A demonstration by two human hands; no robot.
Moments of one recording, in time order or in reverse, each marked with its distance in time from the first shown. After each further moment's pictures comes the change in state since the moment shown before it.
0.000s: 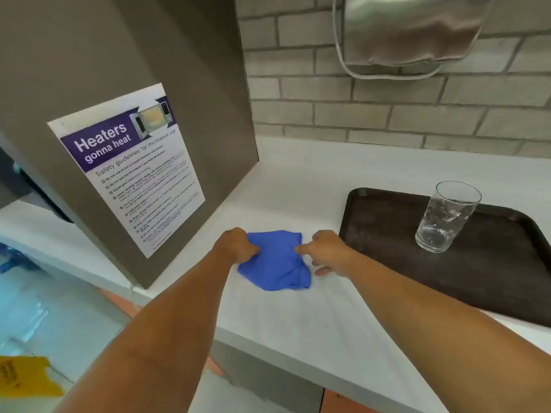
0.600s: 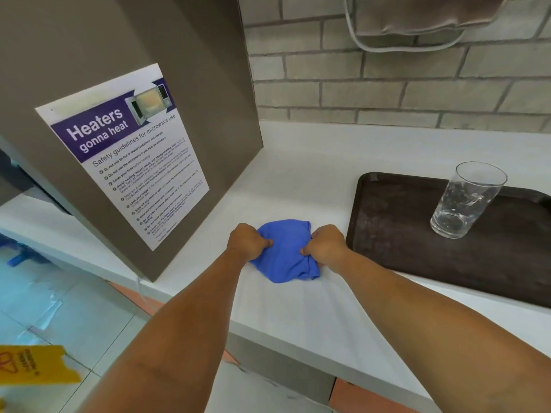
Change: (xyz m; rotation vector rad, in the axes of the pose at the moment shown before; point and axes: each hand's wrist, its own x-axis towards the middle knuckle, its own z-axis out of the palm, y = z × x) left_hand 0.006 -0.004 0.024 -0.332 0.015 -0.072; right_hand 0.039 0.016 0.032 -0.159 0.134 -0.040
